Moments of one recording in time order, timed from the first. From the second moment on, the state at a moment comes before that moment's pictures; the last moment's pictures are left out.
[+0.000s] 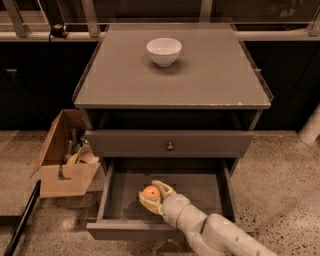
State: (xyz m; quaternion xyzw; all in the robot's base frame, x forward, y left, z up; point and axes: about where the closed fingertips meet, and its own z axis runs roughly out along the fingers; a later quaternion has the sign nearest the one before) arm 0.504 0.031 0.530 -0.25 0.73 0.31 0.56
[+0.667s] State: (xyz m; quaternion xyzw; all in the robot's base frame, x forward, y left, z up) arm 0.506 0.012 0.568 -0.22 0.72 0.28 0.59
